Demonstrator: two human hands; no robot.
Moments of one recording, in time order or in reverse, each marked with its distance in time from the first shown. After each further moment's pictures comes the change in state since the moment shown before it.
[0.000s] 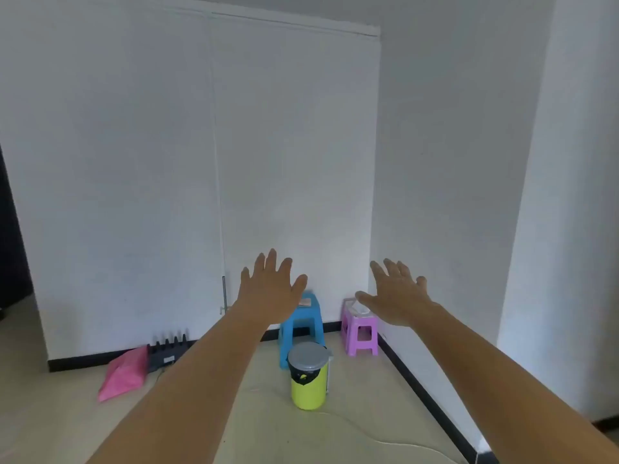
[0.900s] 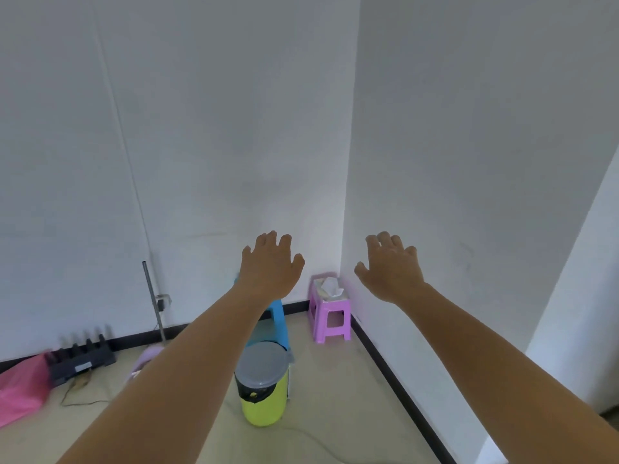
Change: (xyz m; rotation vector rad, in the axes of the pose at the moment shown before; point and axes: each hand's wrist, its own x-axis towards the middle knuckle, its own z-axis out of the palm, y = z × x) left_hand 0.455 0.088 0.255 0.015 -0.021 0.082; right_hand 0.443 0.164 0.155 -0.158 0.092 0.034
